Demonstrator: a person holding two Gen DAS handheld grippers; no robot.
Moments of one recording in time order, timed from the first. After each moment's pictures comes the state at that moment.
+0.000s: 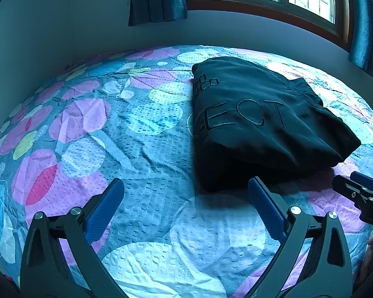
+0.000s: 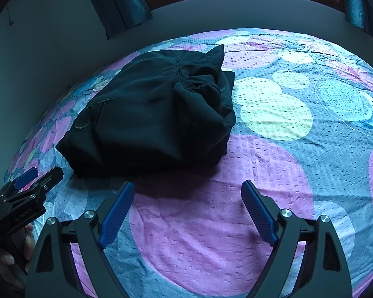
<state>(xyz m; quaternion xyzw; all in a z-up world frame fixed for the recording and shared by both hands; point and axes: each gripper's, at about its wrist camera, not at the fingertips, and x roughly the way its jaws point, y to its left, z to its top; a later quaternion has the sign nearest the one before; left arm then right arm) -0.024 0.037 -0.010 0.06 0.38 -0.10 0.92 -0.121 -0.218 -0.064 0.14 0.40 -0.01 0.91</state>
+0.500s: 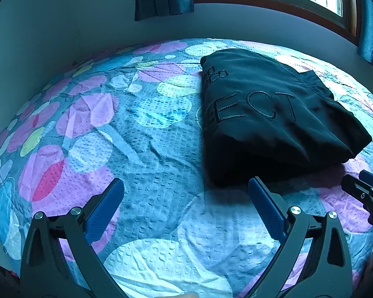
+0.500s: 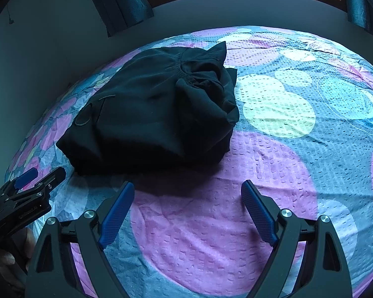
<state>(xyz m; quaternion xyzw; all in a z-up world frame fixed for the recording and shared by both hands) -0.020 0.036 -0.016 0.08 0.40 -0.07 0.91 -0.121 -0.214 -0.066 0.14 0.41 -0.01 0.90</state>
